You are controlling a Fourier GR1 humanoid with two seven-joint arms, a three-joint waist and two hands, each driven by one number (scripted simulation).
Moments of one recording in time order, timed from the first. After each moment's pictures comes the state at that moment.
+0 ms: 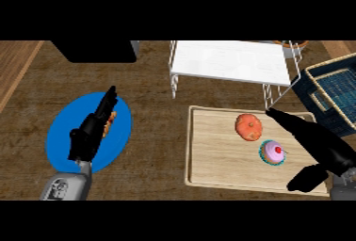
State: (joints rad) left arm -0.15 0.11 -0.08 -1.45 -0.11 0.02 0.02; right arm -0.09 -0.37 0.04 -1.74 0.72 0.61 0.12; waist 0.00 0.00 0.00
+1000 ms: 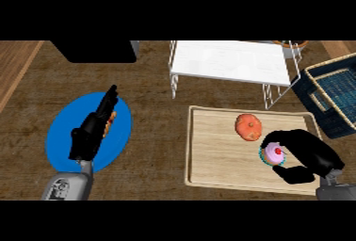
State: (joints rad) left arm -0.15 0.08 -0.05 -1.47 -0.15 0.00 0.03; right arm -0.07 -0.35 0.08 -1.59 0.88 0.54 -0.05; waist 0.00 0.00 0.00
